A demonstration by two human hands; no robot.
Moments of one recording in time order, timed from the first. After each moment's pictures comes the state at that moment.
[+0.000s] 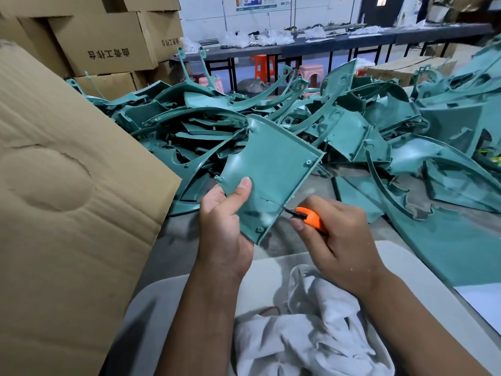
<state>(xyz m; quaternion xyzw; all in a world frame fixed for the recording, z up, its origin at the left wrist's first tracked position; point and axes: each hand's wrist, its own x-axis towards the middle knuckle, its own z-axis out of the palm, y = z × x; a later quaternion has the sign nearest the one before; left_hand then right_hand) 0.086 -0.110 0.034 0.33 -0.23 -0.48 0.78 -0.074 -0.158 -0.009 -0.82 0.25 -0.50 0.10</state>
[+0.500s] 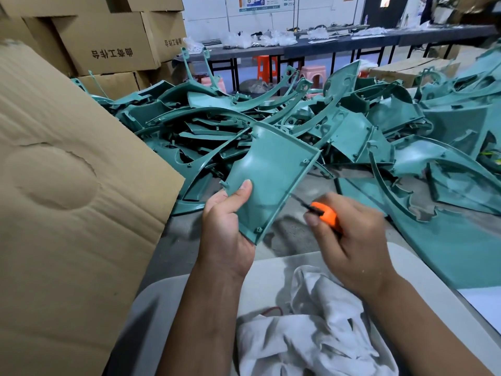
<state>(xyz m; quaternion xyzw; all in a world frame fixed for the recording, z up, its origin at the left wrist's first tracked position) 0.093 -0.108 0.033 0.34 -0.17 -0.52 0.76 -0.079 -0.159 -0.010 -0.80 0.24 -0.55 0.08</state>
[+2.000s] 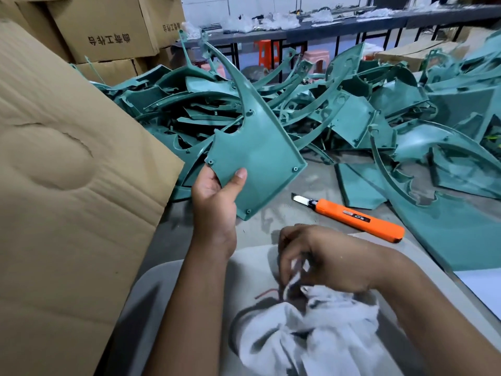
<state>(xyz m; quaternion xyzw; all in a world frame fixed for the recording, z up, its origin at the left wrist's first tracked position) 0.111 -0.125 0.003 0.41 -0.33 -0.35 0.78 -0.083 -0.150 -0.002 -0.92 0.18 -0.06 0.33</state>
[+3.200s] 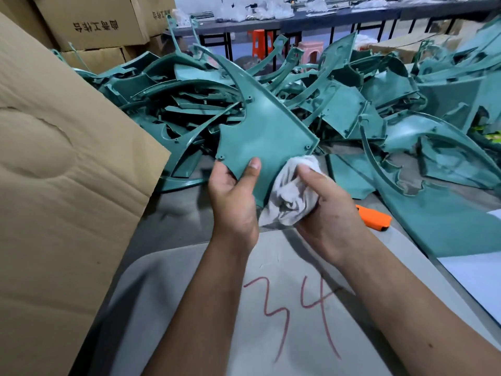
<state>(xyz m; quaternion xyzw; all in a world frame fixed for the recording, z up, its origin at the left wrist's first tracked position) 0.070 -0.138 -0.004 0.37 -0.26 -0.37 0.81 -0.052 -0.147 0.003 -0.32 0.21 -0.46 0.80</state>
